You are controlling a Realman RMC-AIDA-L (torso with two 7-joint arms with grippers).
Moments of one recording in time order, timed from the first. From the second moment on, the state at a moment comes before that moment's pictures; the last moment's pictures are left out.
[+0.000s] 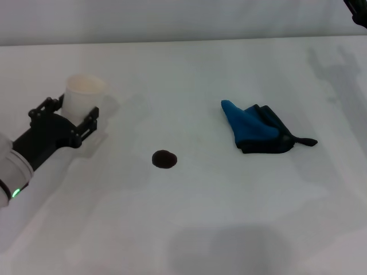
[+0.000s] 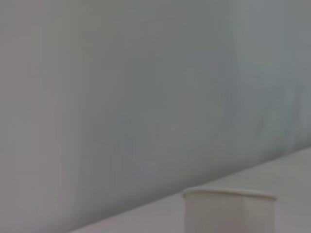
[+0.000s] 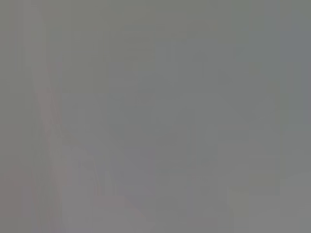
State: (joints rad) left arm -0.47 -2.10 1.56 0.21 -2.65 -0.94 2.72; right arm 0.57 2.02 -0.38 -0.03 2.20 1.21 -2.57
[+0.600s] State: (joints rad) left arm -0.47 -2.10 1.62 0.20 -2.66 -0.87 2.73; right arm 0.57 2.02 -0.38 -0.03 2.21 1.21 -2.57
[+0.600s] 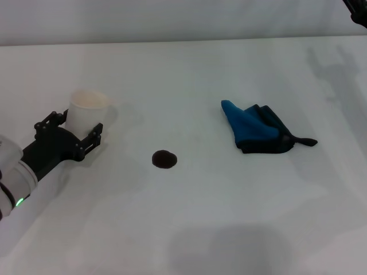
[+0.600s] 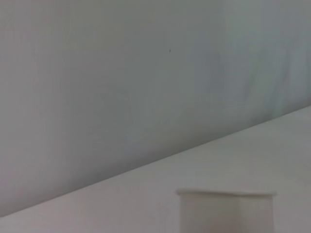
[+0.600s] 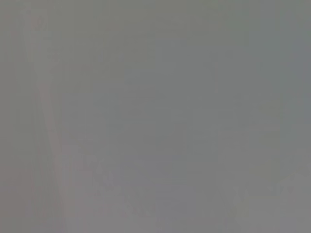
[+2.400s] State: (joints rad) left arm -0.38 -2.10 1.68 0.20 -2.67 -0.95 2.71; right arm 0.57 2.02 -0.39 -0.02 2.20 1.25 -2.57
